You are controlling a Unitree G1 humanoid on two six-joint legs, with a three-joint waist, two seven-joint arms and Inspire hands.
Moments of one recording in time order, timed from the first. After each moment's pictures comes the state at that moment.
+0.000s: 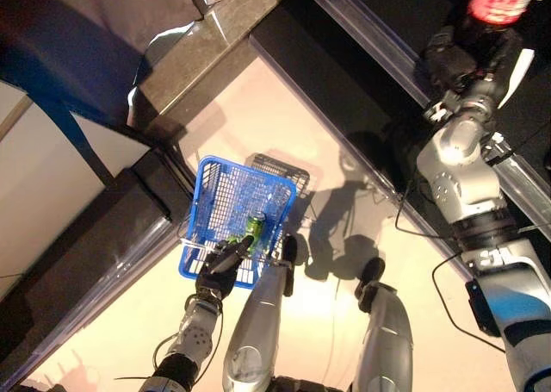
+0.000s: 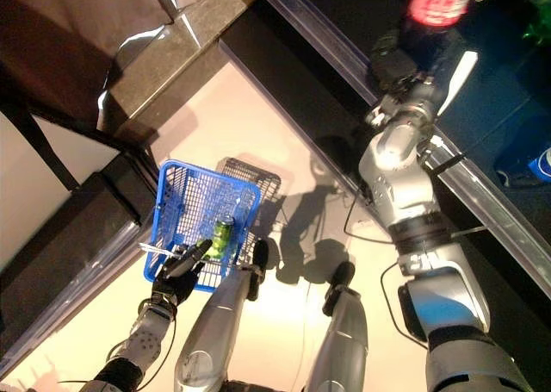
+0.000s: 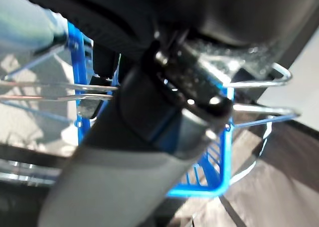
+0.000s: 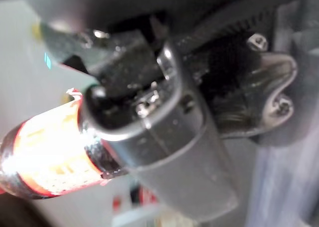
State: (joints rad) left arm -0.14 0.22 -0.22 0.66 -1.22 -0.17 -0.11; right arm -0.84 -0.58 0.26 0.28 0.51 0.02 -0.75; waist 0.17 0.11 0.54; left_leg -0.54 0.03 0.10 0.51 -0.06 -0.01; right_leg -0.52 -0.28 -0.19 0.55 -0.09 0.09
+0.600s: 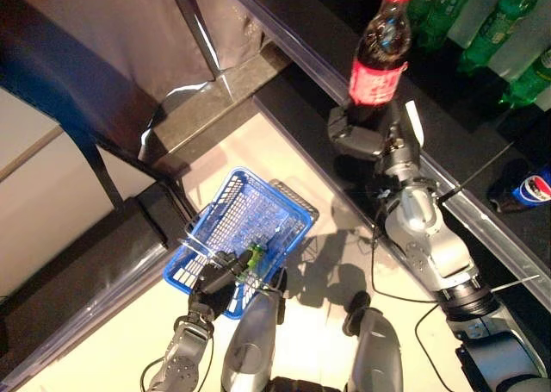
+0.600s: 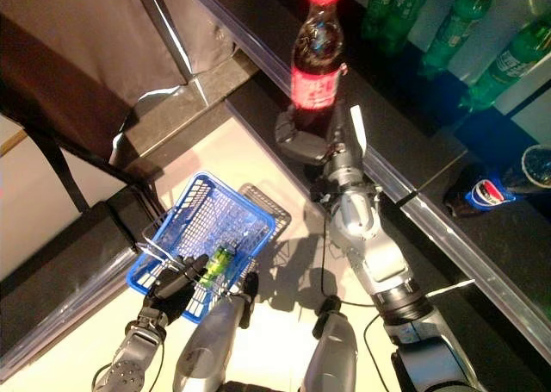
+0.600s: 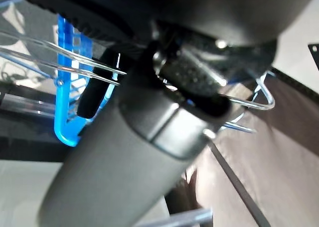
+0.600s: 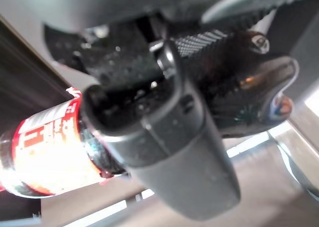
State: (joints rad) left arm 0.10 0.28 -0.22 0.34 -1.19 -0.13 -0.18; right arm -0.52 -0.49 0.33 -0.08 0.47 0.10 -0.36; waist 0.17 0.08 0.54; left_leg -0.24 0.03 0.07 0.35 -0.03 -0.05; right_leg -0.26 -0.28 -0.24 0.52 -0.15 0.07
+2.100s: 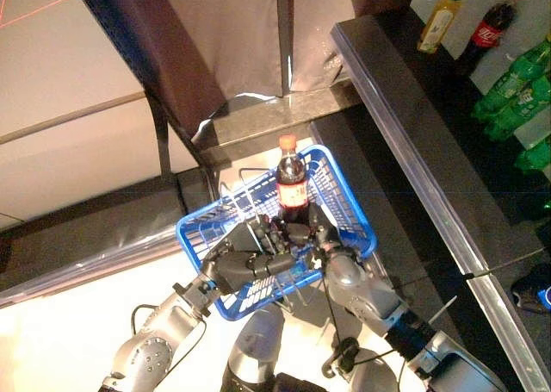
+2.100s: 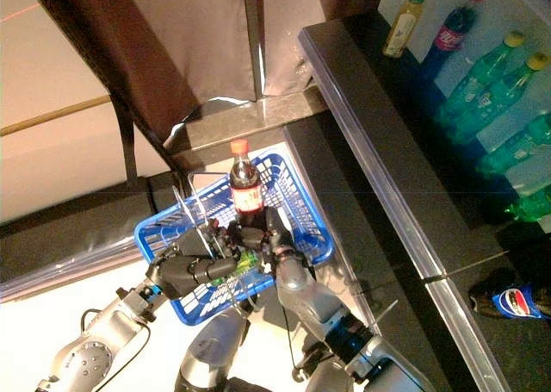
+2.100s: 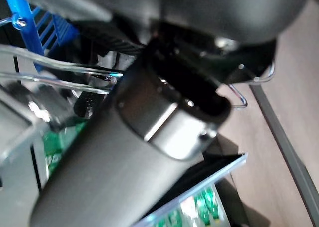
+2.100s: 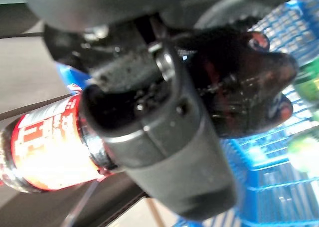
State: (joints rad) left arm 0.11 0.50 -0.17 -0.19 -1.10 0.17 -0.50; right arm -0.39 -0.27 0.67 0.25 0.50 0.19 -0.48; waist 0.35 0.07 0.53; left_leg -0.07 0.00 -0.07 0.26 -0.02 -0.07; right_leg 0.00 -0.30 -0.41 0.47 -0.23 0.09
